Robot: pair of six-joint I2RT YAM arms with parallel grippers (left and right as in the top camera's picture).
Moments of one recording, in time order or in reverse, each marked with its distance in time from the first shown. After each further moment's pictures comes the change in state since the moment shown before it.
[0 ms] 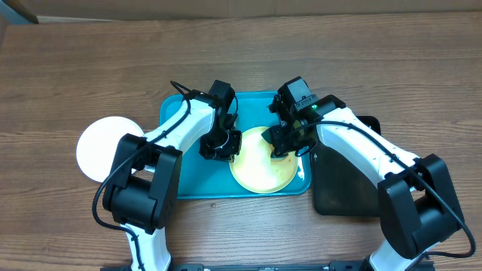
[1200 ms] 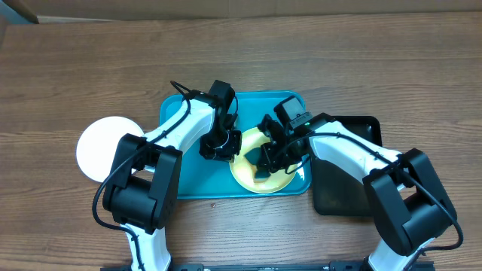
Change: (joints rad) left arm 0.000 0.000 0.000 0.000 0.000 0.000; right arm 0.046 0.032 -0.157 0.192 -0.313 0.020
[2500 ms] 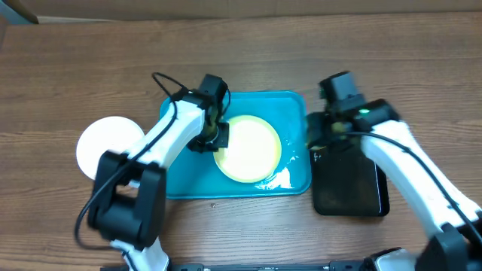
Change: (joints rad) left arm 0.029 -0.143 -0.019 0.016 -0.258 -0.053; right arm -0.214 -0.321 0.095 -0.319 0.519 0.224
